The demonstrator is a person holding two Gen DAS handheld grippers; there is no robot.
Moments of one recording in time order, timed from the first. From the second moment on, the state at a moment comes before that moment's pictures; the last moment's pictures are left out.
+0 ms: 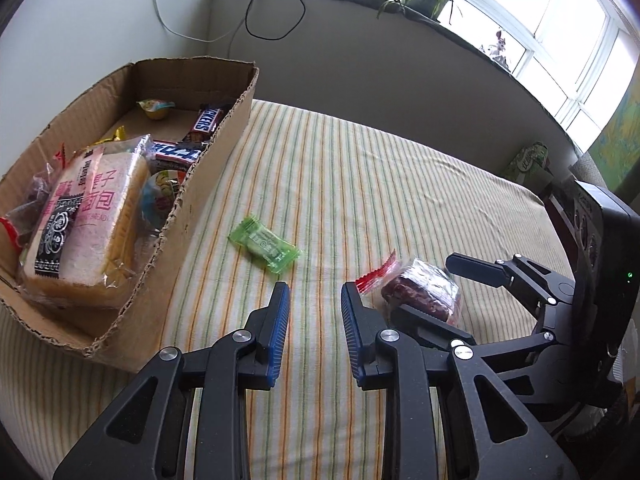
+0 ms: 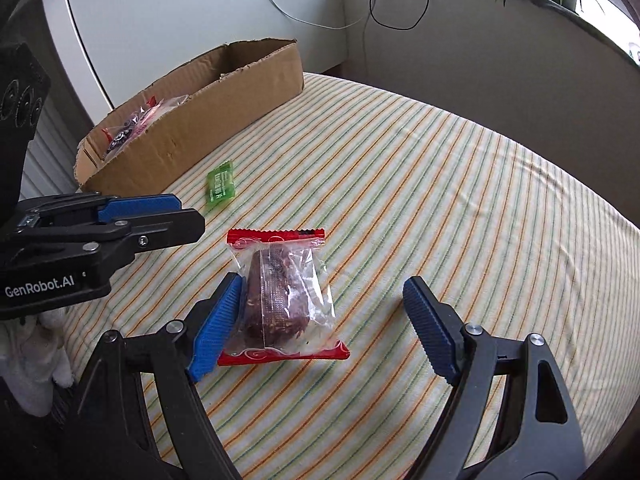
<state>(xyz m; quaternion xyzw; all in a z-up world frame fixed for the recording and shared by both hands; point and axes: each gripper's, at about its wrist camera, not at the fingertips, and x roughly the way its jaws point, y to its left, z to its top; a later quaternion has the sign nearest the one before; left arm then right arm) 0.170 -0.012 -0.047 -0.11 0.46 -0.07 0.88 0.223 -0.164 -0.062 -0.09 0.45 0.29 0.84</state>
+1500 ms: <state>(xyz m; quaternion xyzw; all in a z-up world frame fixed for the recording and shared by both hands) 0.224 -0.055 -0.068 0.02 0.44 -0.04 0.90 0.246 -0.182 -0.061 -0.09 0.45 0.28 0.84</state>
